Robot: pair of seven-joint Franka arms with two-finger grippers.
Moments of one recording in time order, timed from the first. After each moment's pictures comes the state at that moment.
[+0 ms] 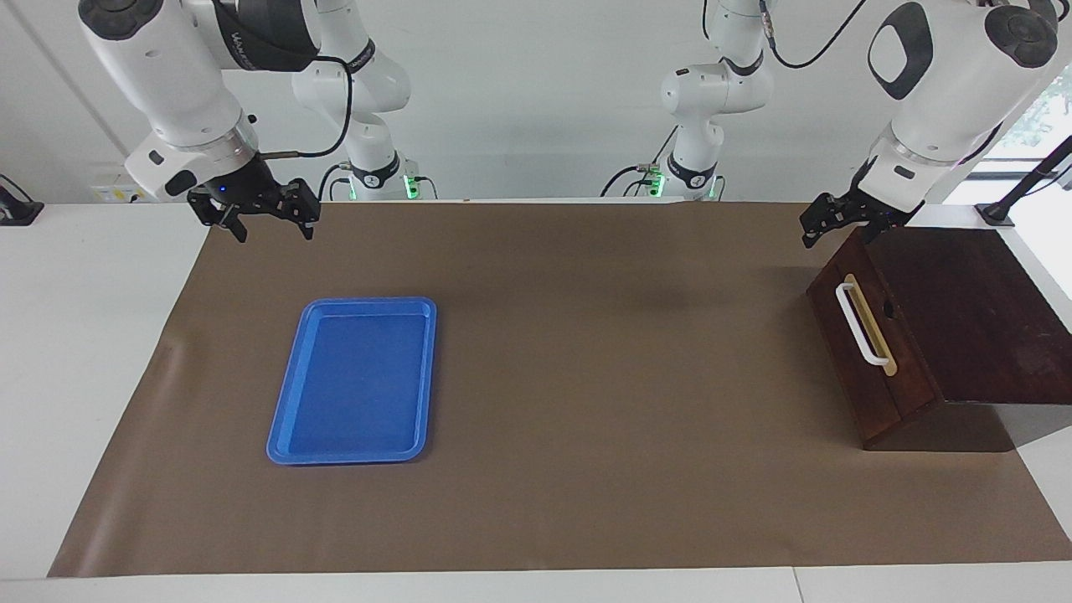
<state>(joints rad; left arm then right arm) 0.03 0.02 -0.07 -1.62 0.01 1.55 -0.03 -0.02 0.04 0.05 -1.55 -0.02 1.49 -0.01</state>
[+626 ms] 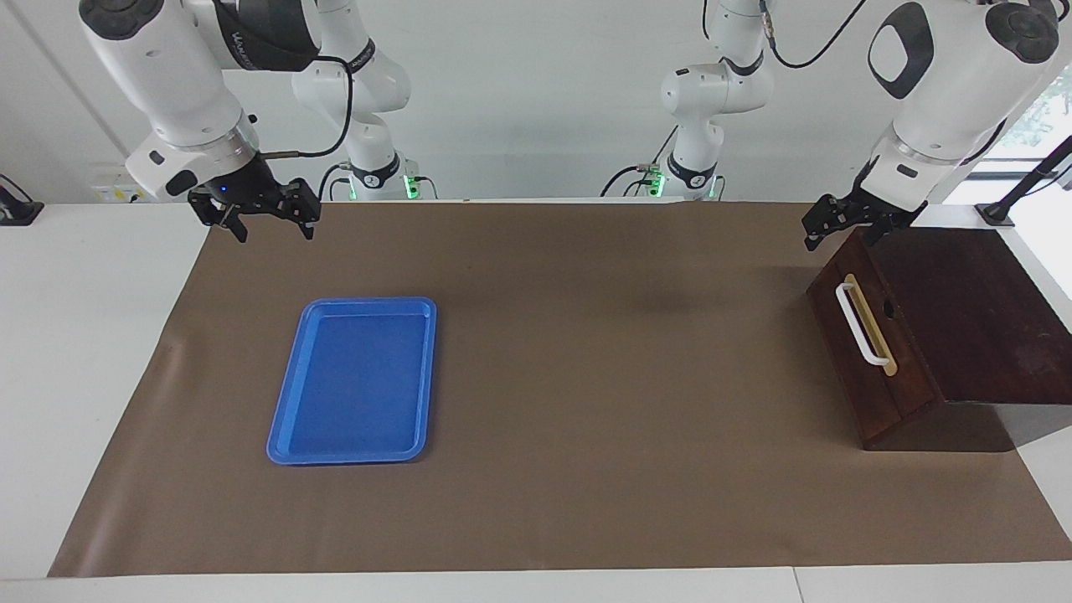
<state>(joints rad) 0.03 0.02 -0.07 -1.62 0.01 1.58 -0.03 -0.02 0.04 0.05 -1.55 -0.02 1.49 -0.01</state>
